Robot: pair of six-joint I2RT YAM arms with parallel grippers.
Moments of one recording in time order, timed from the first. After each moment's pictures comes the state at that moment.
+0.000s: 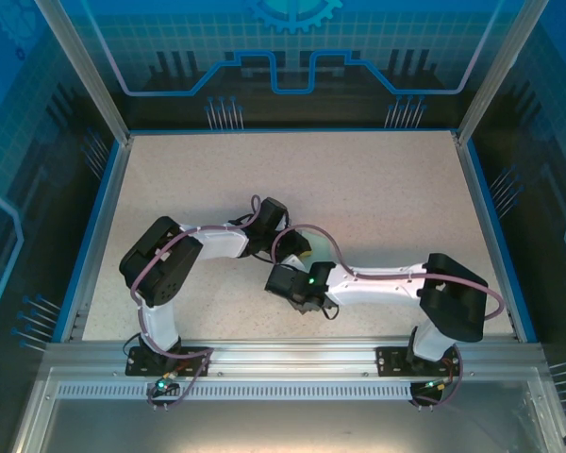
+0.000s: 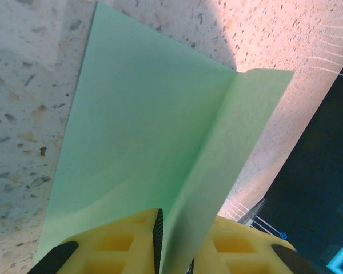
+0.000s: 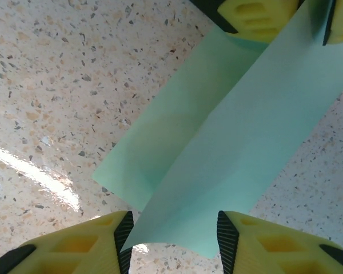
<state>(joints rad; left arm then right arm) -0.62 1.87 0.98 -0.01 0.56 -1.26 1.19 1.63 1.00 -0.77 0.40 0.50</state>
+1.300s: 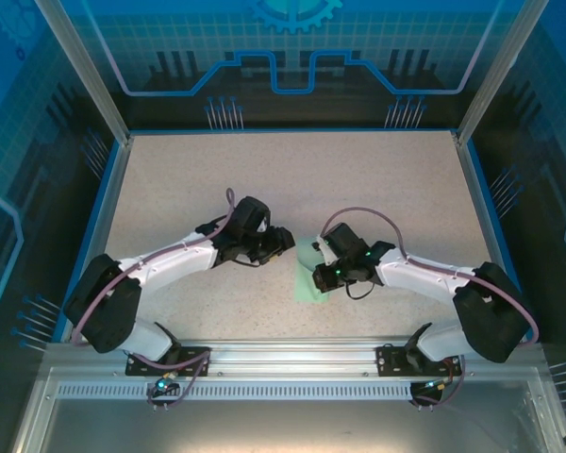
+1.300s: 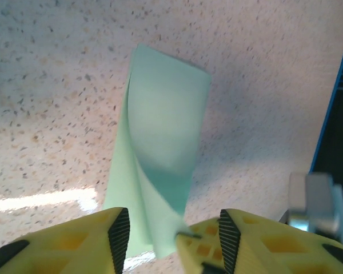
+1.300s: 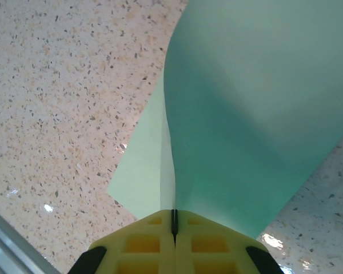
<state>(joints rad) -0.64 1.47 0.88 -0.29 0.29 -1.08 0.70 1.39 0.71 -0.42 -0.28 0.41</state>
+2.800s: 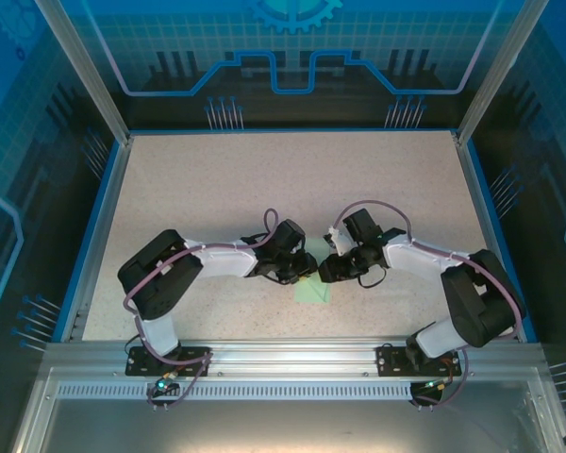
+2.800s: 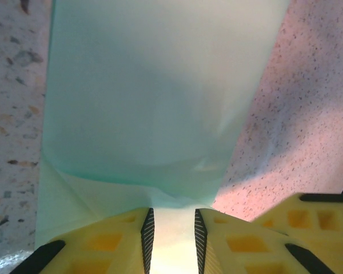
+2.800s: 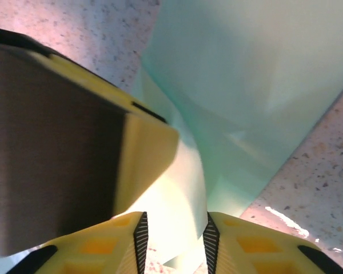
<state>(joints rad) -0.80 1.80 0.93 -0.06 0.30 -1.22 0.48 1.48 0.73 -0.47 -0.54 0.24</state>
